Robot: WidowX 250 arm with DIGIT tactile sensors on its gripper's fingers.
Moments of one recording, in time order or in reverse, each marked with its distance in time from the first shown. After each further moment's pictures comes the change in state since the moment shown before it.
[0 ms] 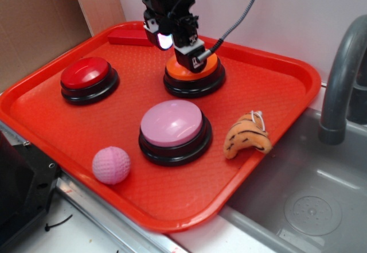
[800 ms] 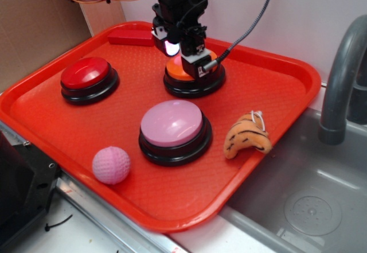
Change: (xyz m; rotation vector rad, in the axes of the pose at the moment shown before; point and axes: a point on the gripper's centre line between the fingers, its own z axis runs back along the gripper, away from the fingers) arm -0.001 -0.007 -0.004 -0.005 0.046 -0.040
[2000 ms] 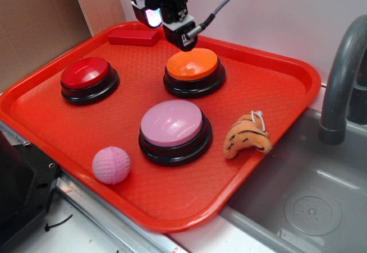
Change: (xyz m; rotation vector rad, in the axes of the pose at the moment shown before) arm -0.011 0.004 0.052 0.032 -0.072 0.037
